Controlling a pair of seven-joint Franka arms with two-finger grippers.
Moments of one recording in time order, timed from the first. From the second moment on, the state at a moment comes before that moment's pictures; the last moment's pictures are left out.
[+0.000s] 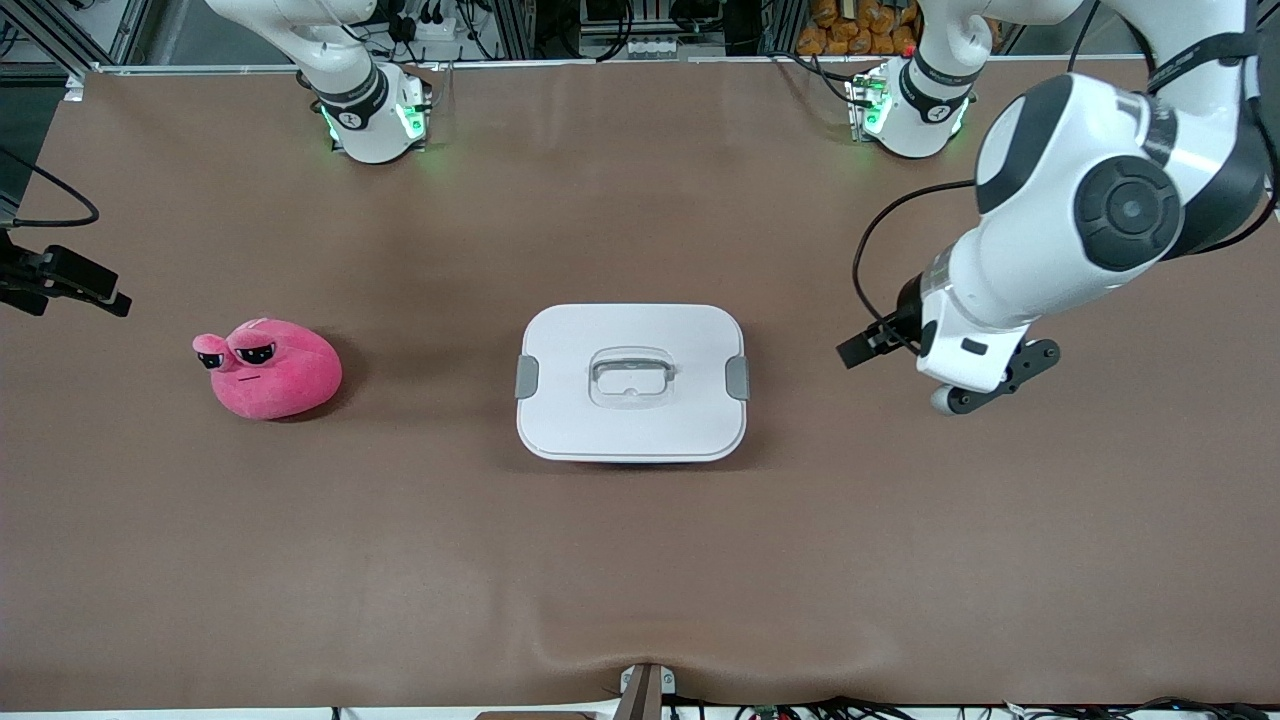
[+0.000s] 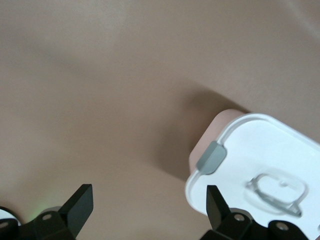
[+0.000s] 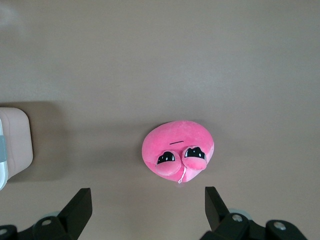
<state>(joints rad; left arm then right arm) -0.33 0.36 -0.05 -1.36 -0.13 1.64 -0.89 -0.04 0.06 -0.07 -1.54 0.06 1.62 -0.07</state>
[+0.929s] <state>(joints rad) -0.43 0.41 -0.06 -1.36 -0.13 1.74 -1.22 -0.05 0.06 -0.07 -1.54 0.06 1.61 -0.07</state>
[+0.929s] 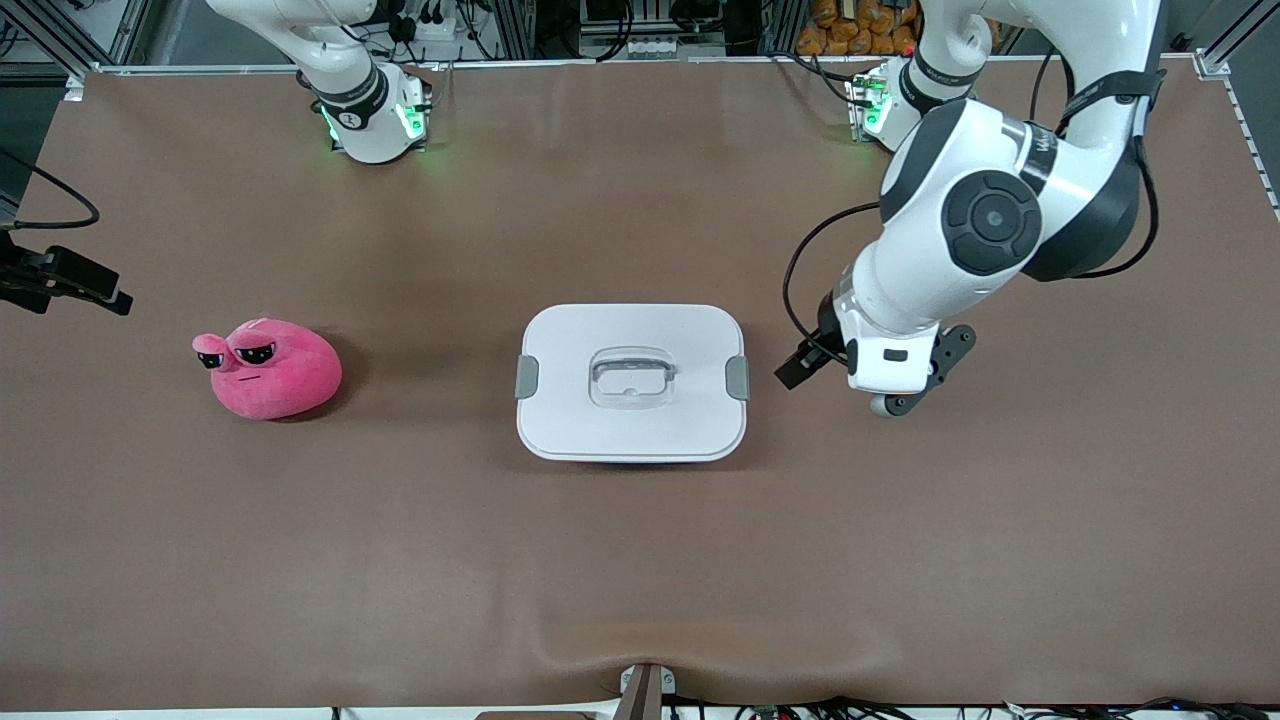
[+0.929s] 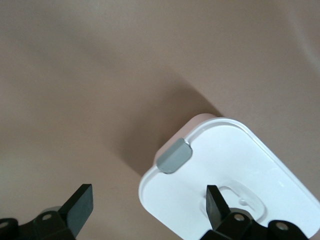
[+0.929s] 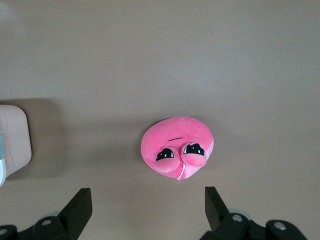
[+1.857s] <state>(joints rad) -0.47 0.44 -0.05 -1.34 -0.13 1.78 -1.41 -0.08 0.08 -0.07 -1.54 0.06 1.60 -0.07</state>
